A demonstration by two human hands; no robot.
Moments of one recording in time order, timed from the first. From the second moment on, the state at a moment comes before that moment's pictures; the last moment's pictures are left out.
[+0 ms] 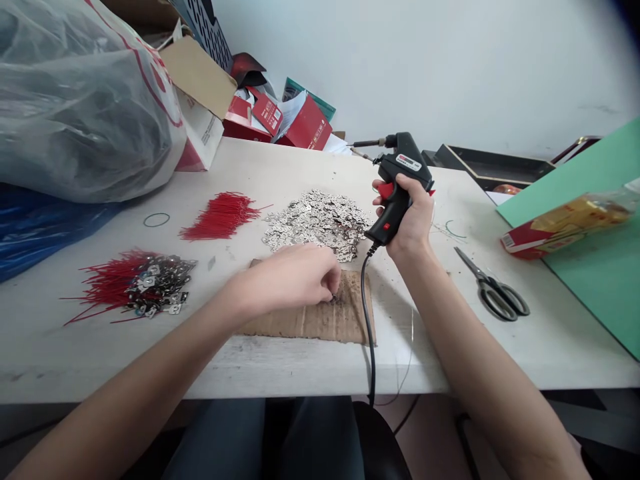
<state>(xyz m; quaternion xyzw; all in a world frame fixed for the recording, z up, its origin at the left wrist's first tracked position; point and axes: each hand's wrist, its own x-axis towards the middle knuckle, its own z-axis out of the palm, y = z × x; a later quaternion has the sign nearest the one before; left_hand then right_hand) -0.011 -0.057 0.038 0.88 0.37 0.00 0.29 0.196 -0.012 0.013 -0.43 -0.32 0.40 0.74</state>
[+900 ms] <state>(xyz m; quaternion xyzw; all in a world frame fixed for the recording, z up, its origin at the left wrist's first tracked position) -0.022 -0.046 0.047 0.86 0.28 -0.02 0.42 0.182 -0.025 0.018 -0.40 -0.39 0.37 0.74</state>
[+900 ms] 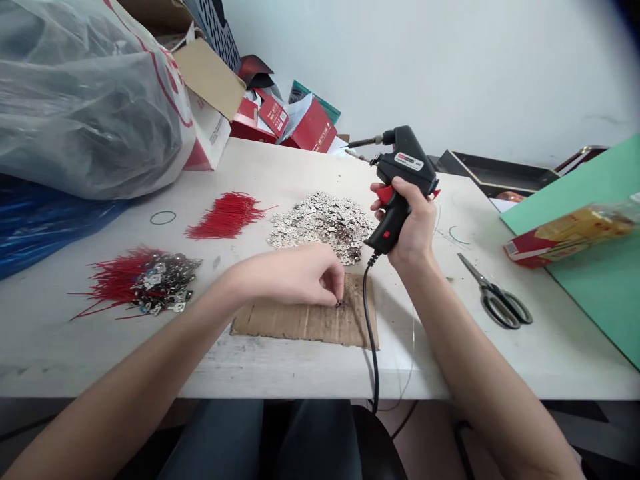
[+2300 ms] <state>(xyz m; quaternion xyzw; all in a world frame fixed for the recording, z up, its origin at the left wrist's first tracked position) -0.014 -0.055 0.036 0.88 0.33 -0.04 0.35 0.185 -0.023 0.017 -0.43 -0.40 0.38 0.71</state>
